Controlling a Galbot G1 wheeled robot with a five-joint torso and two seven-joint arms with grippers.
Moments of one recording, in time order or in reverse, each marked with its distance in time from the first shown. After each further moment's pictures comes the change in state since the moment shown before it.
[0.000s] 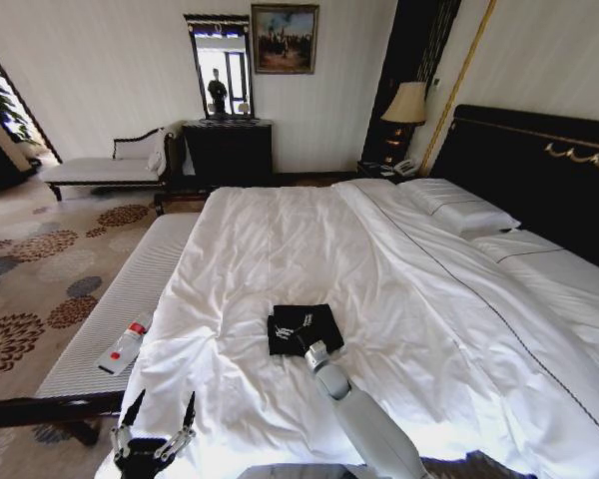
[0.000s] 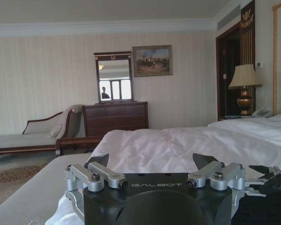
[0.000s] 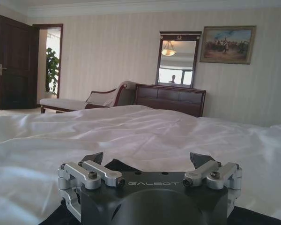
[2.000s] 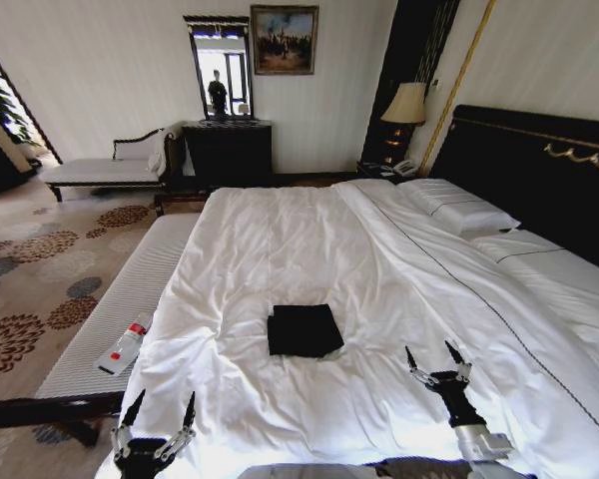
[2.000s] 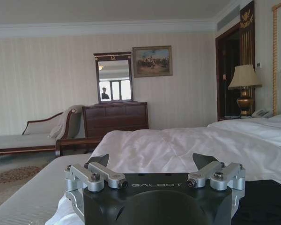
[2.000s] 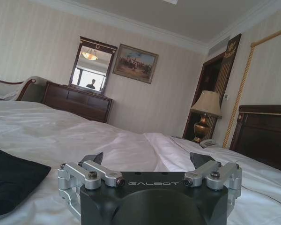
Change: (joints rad) left arm 0.000 0.000 0.000 0.000 0.000 0.000 0.000; right arm -0.768 -0.113 0.804 0.438 0.110 0.261 -0.159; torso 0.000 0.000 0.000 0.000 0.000
